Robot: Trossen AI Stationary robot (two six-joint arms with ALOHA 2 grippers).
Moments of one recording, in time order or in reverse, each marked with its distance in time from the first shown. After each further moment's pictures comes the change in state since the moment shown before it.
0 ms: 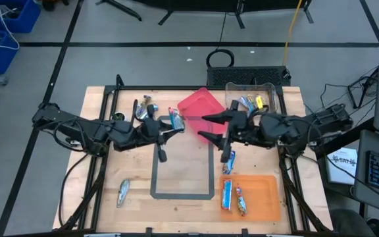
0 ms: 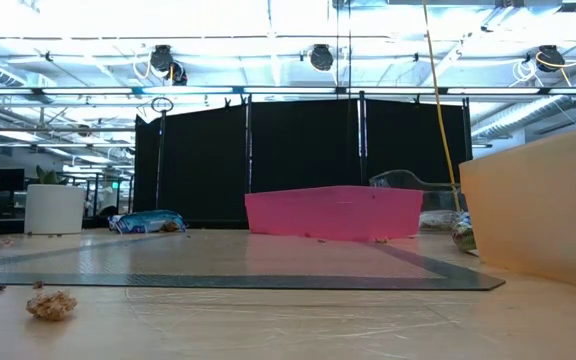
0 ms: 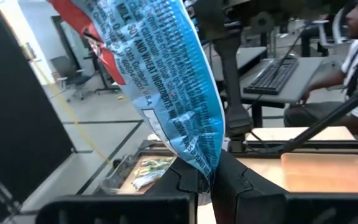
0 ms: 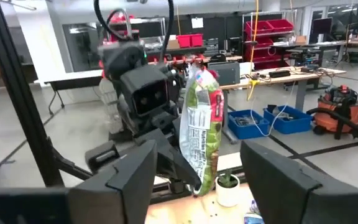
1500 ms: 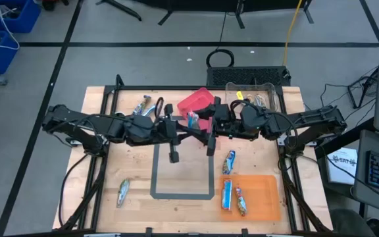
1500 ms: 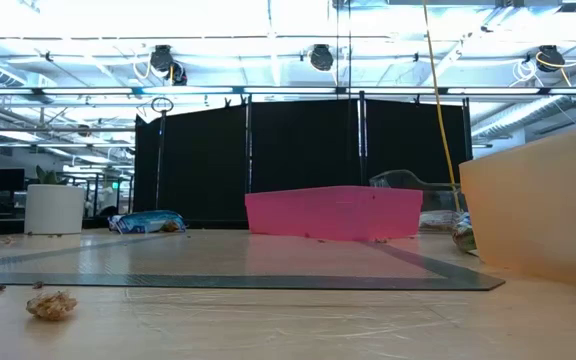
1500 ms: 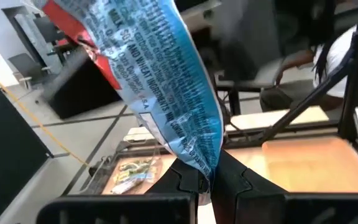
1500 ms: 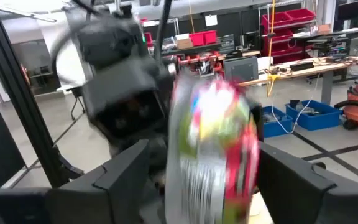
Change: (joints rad) left arm 0.084 0.163 0.199 -0.127 0.199 0.032; right arm -0.138 0.093 -0.001 0.109 -0.211 0.069
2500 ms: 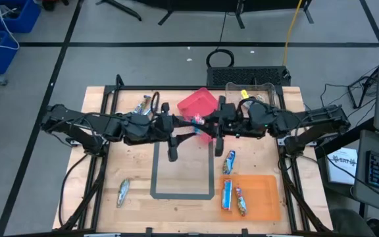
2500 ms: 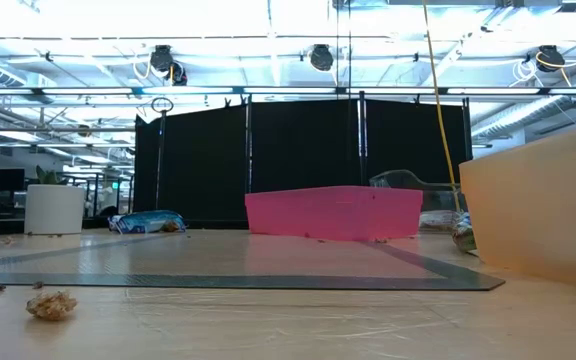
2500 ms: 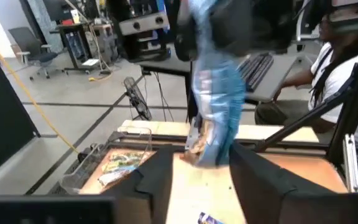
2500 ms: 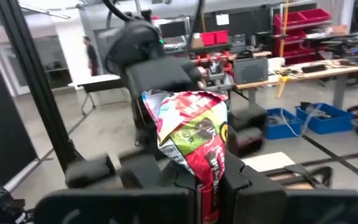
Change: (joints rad) left arm -0.006 -0.022 0.000 -0.018 -0.020 -0.160; right arm 0.015 -0.059 -0.001 -0.062 -0.029 -0.017
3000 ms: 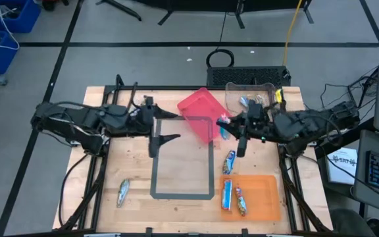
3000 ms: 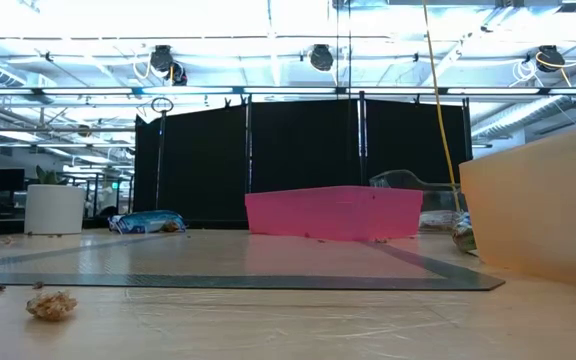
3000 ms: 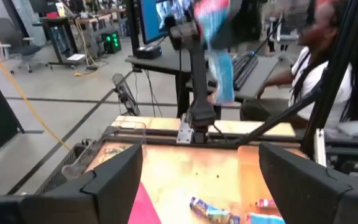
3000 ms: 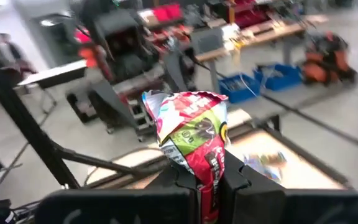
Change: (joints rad) left arm 0.001 -0.159 -0.001 -0.172 0.060 -0.039; right arm 0.161 -0.164 0.000 -0.362 0.336 0.229
